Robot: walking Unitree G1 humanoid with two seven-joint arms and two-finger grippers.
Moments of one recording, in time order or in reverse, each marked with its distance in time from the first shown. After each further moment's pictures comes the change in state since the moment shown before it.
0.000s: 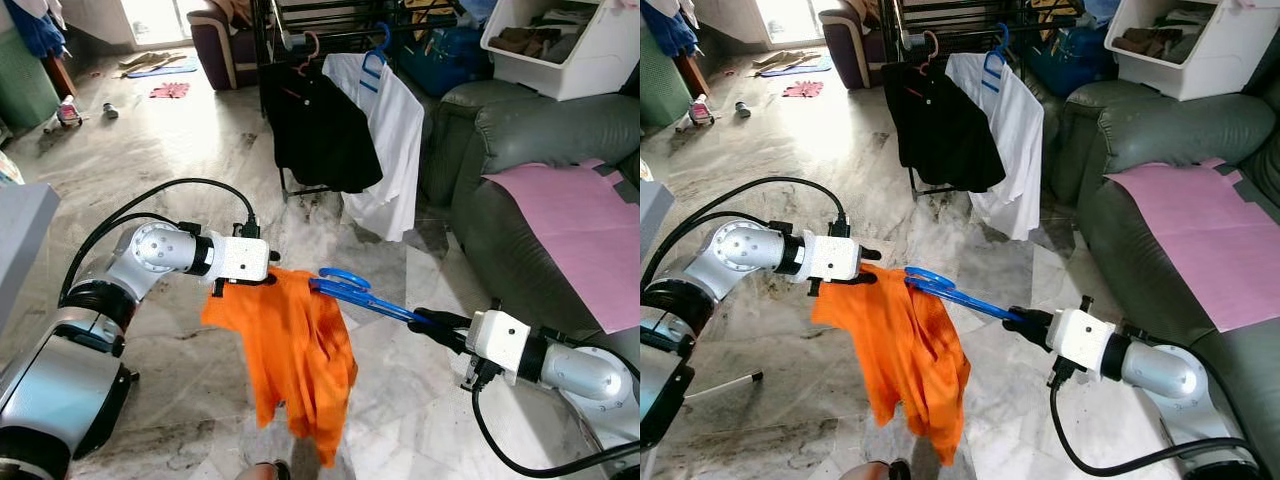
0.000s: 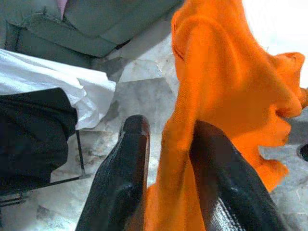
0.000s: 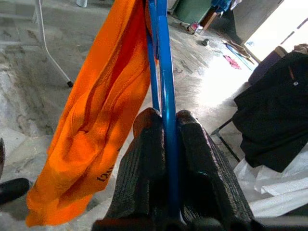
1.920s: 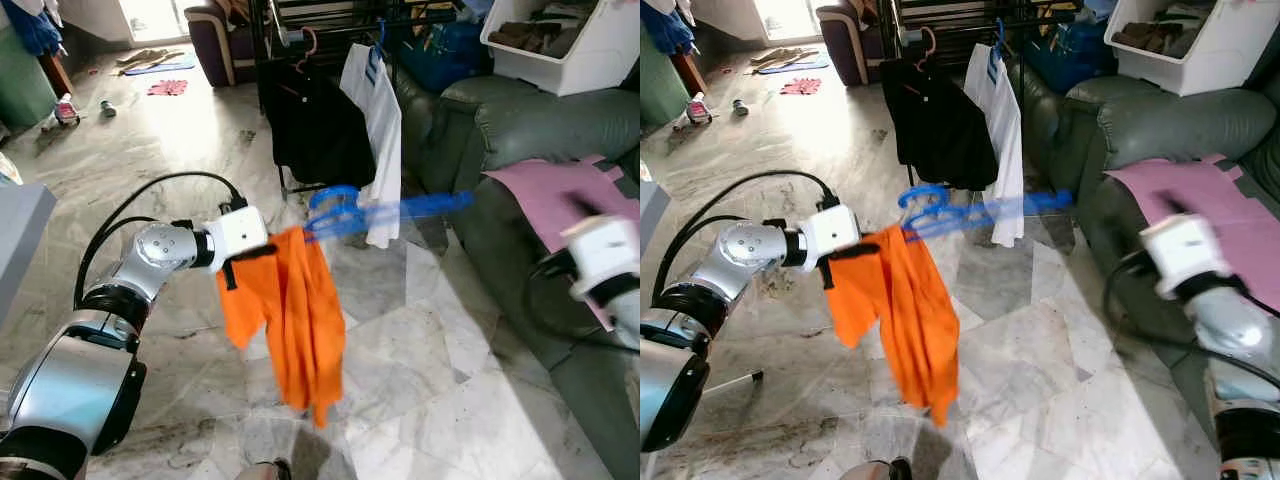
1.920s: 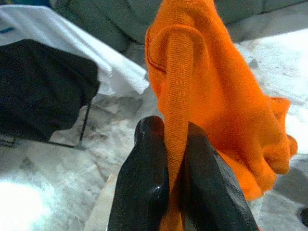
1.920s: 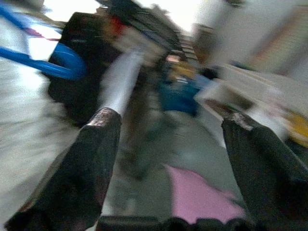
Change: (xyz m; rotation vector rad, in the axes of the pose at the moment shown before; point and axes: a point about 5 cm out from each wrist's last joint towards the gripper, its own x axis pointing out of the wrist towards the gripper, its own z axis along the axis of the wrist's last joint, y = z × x) left arm 0.005 0.008 -0.013 -0.327 0.007 0.264; right arm -0.066 -0.104 -0.015 0.004 0.135 -0.944
